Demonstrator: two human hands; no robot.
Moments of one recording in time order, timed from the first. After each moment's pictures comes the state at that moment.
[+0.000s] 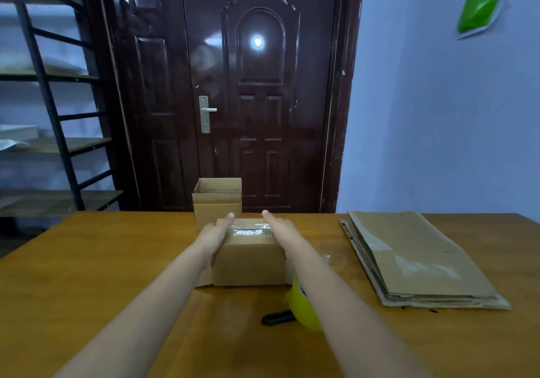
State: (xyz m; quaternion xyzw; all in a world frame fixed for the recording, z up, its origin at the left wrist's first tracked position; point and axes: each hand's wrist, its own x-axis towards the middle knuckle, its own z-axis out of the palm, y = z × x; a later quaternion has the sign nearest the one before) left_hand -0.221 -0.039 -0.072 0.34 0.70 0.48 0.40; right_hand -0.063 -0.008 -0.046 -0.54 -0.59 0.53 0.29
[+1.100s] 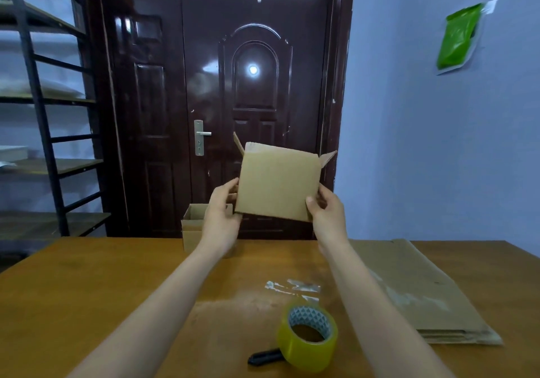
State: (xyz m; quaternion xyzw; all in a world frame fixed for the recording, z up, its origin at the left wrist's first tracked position) left_hand -0.174 -0.034 0.005 0.57 0.52 0.63 0.09; right_hand 0.005 0.015 0.013 -0.39 -0.59 0.36 0.60
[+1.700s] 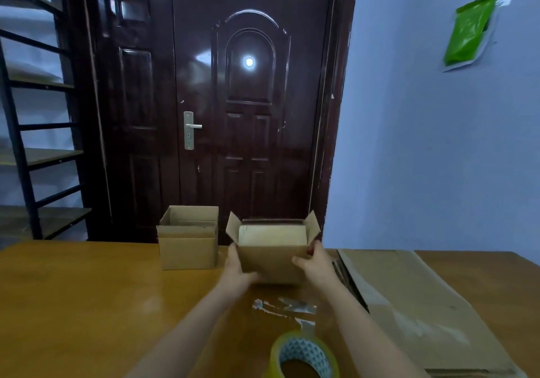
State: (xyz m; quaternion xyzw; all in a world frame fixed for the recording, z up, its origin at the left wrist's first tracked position) left_hand -0.167 0.052 -0.113 0.54 0.57 0.50 0.37; right_hand 0.014 0.105 -0.087 -0.53 -0.65 0.38 0.40
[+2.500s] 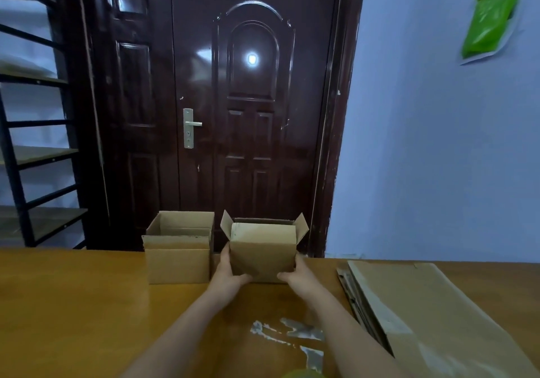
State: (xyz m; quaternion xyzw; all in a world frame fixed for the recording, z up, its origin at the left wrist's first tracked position) left_hand -0.195 0.115 -0.136 0.52 0.62 0.49 0.34; right_hand -0.023 0.163 -0.117 -0.52 -0.66 0.47 0.28
